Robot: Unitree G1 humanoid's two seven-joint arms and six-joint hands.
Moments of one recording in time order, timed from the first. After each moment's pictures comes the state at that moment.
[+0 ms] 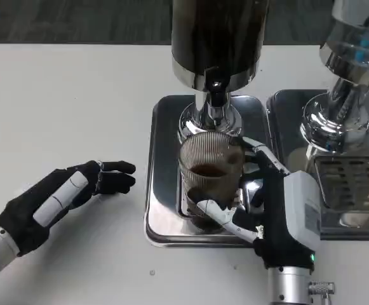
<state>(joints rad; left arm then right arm) -0.35 0.48 0.13 1.04 -0.14 -0.69 -0.84 -0.07 -0.01 0.36 0.50 -0.67 -0.36 -0.84</state>
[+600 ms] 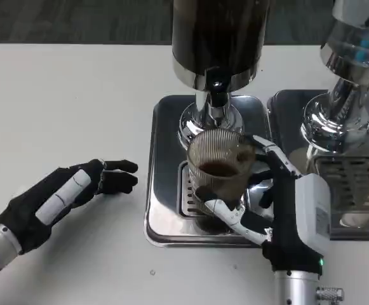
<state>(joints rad) -0.36 0.48 0.12 1.06 -0.14 -0.69 -0.84 -0.03 -0.02 0.35 0.46 -0.68 -0.38 -0.87</state>
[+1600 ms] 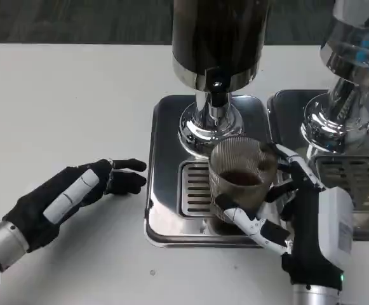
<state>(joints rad) -0.37 0.46 0.11 1.05 -0.14 -0.70 -0.85 0.06 -0.05 0.31 0.39 -0.68 -0.41 -0.88</state>
